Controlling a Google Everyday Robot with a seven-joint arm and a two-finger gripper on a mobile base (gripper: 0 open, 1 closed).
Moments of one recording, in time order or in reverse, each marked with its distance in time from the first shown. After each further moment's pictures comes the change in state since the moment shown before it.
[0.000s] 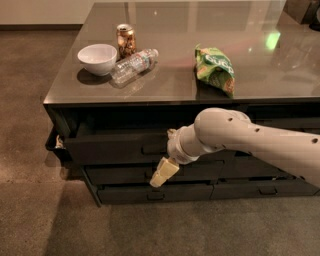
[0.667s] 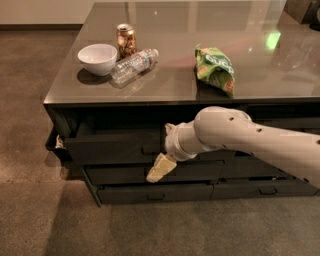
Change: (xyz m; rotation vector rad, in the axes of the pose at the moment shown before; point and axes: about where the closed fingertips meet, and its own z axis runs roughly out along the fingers) arm -0.018 -0.006 -0.009 0.050 -0.046 -0.016
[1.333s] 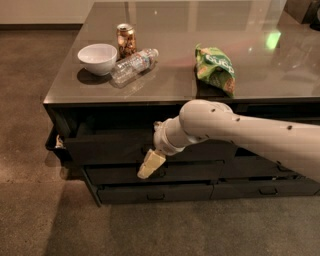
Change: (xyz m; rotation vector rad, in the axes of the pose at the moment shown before) arm -0.020 -0.007 0.030 -0.054 -0.003 -0.034
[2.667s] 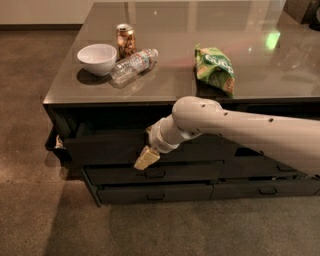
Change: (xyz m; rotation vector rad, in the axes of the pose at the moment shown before) arm -0.004 -0.001 0.030 -0.079 0.015 -0.013
